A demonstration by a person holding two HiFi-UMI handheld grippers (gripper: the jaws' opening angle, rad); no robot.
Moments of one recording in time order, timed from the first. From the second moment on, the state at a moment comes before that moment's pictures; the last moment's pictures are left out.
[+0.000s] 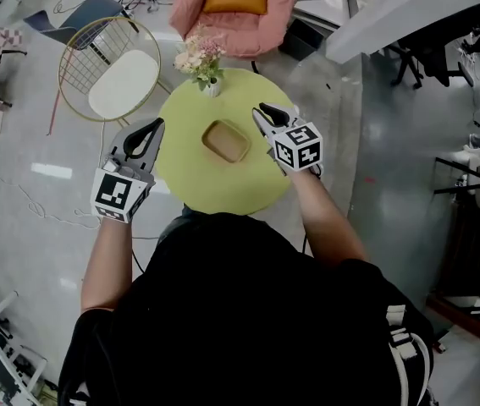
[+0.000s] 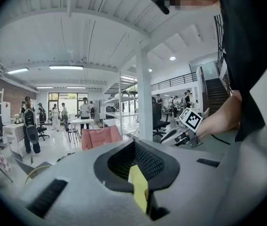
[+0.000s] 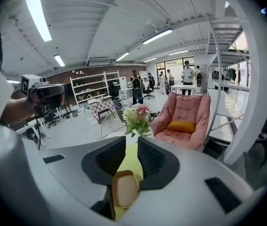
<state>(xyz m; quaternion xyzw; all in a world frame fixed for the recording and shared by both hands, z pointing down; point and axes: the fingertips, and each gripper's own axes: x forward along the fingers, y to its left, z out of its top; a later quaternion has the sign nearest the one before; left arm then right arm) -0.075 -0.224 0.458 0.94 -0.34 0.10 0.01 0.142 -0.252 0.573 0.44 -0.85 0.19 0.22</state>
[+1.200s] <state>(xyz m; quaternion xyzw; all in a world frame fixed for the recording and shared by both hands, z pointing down) -0.089 -0.202 0.515 0.93 -0.33 0.13 0.07 0.088 -0.177 0.714 0.31 -0.85 0.22 0.37</state>
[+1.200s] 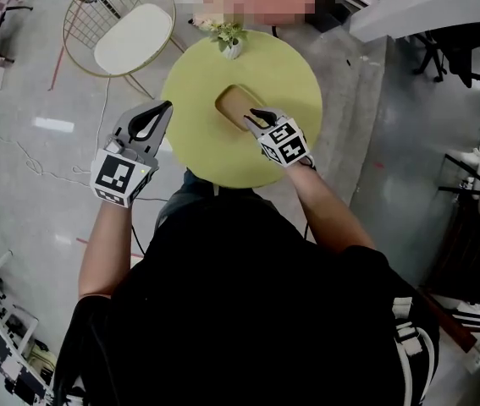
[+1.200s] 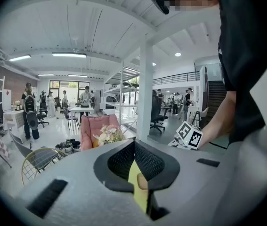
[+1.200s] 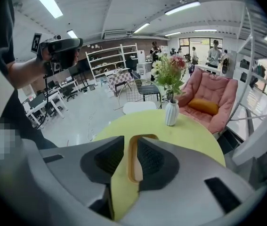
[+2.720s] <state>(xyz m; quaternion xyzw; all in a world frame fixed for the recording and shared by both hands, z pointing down) -0.114 -0.184 0.571 0.92 -0.32 0.15 0.14 0.067 -0.142 0.858 0.20 -0.80 0.16 0.54</state>
